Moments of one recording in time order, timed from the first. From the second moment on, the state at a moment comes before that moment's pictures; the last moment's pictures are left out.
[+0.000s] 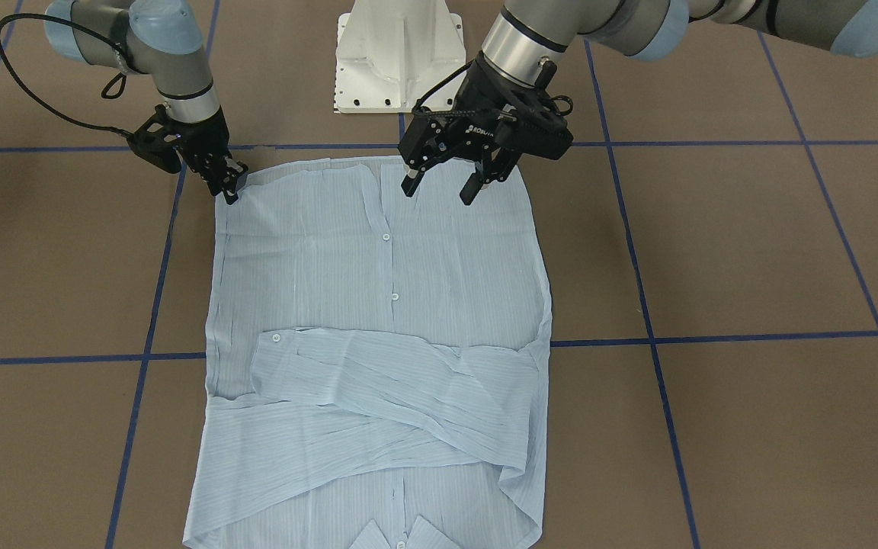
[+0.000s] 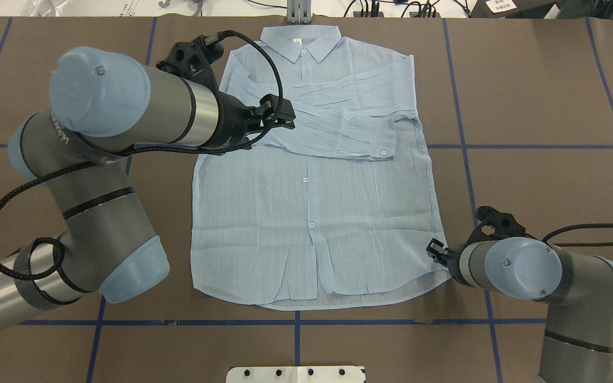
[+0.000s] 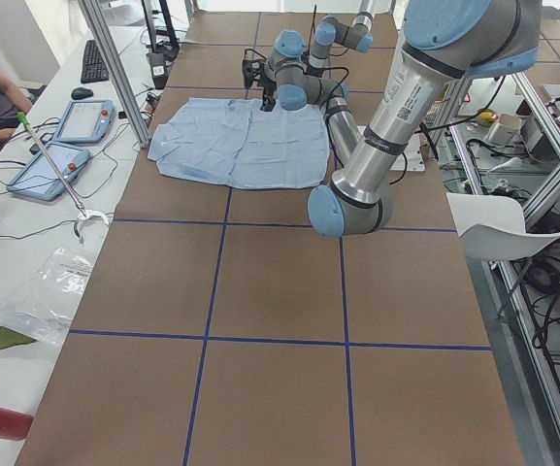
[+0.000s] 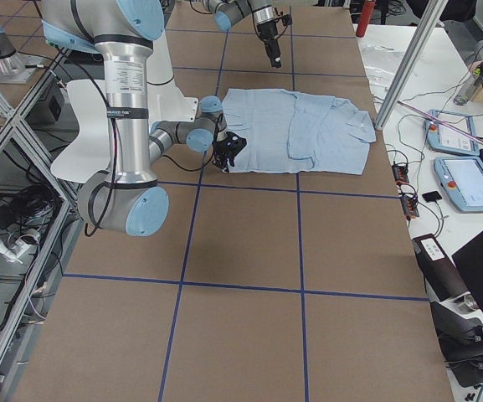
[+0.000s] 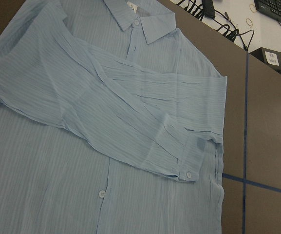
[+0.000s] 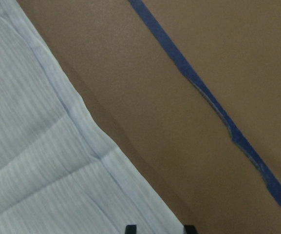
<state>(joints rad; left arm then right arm) -0.63 -2.21 -1.88 -1.91 -1.81 -1.56 0.34 -1.53 2.01 -1.31 1.60 1.93</state>
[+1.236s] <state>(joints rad) -0.63 -2.19 -1.89 -1.91 -1.81 -1.56 0.33 -1.54 2.01 -1.31 1.60 1.93</state>
